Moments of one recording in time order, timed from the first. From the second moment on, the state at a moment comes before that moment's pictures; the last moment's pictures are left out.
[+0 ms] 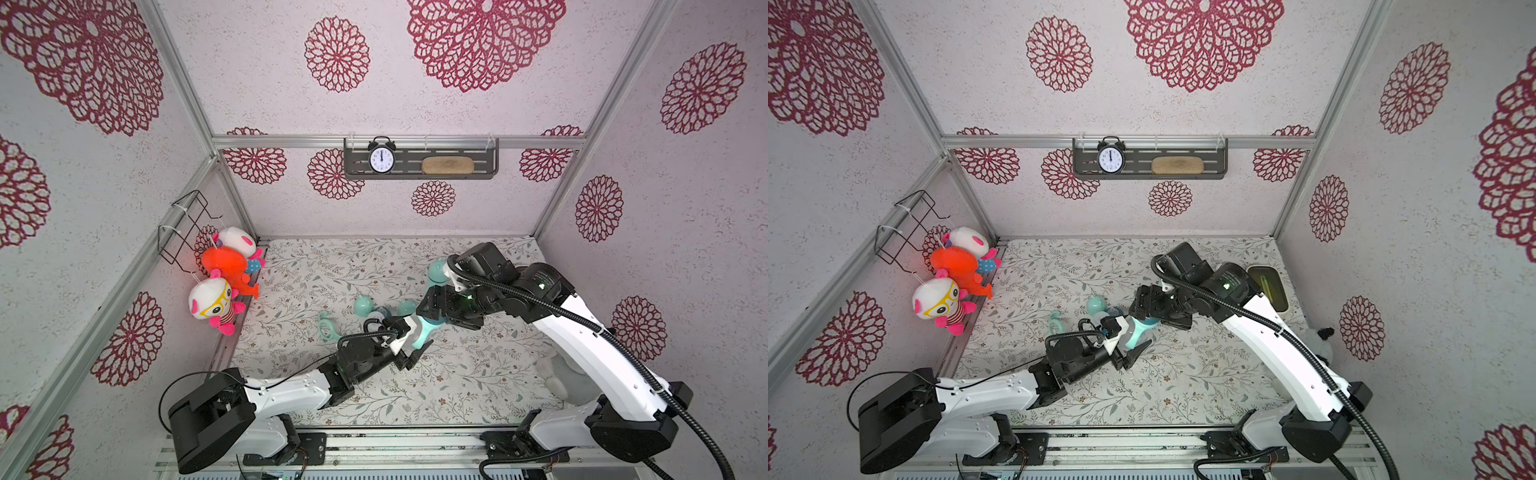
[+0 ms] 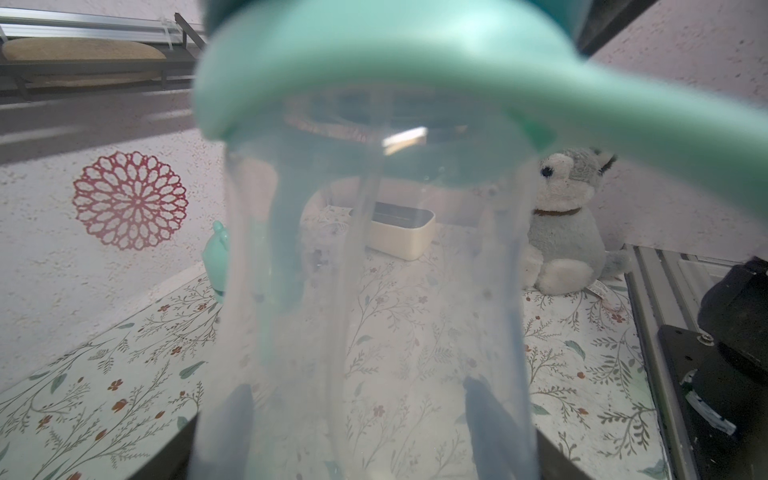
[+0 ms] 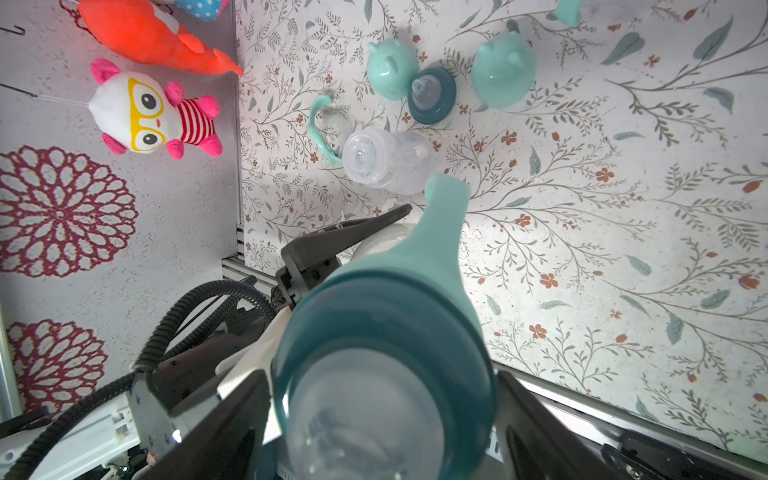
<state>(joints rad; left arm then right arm) -0.99 1.32 0.48 0.82 -0.05 0.10 0.78 1.38 1.74 -1.30 -0.22 0.81</state>
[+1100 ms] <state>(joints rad) -0.94 1.04 0.23 0.64 0.08 -0.05 0.81 1.18 1.33 -1.05 -0.34 0.10</state>
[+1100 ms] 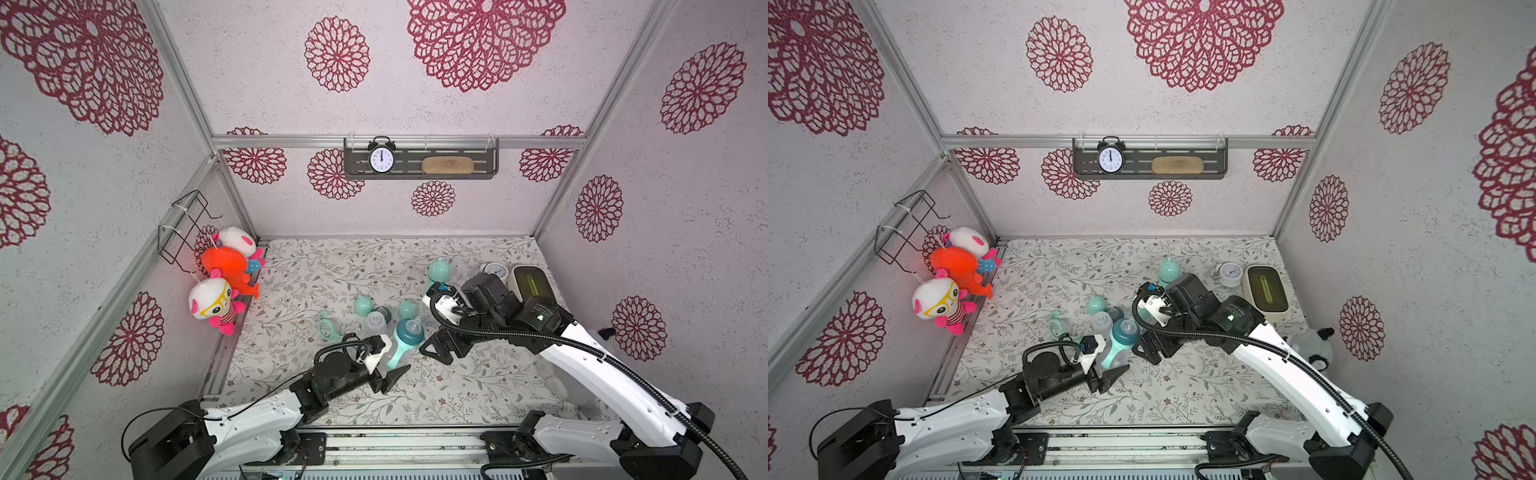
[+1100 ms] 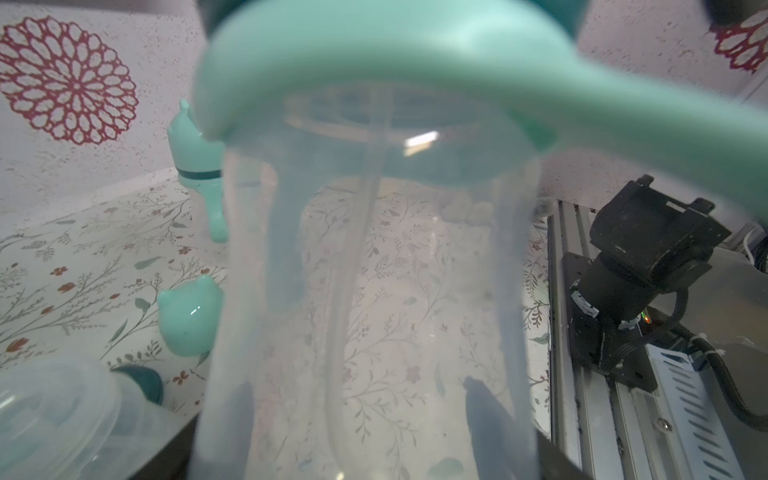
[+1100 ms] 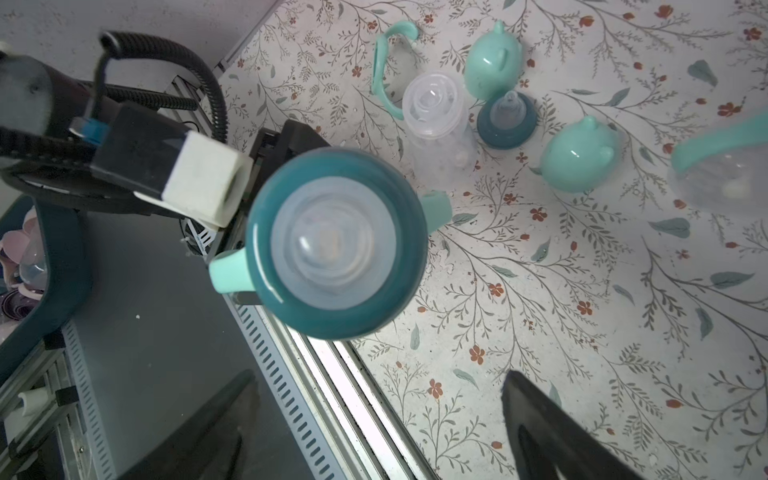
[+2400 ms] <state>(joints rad) -0.99 1.08 0.24 0.61 -0.01 -0.03 0.76 1.34 1.35 -0.94 -0.48 0.06</state>
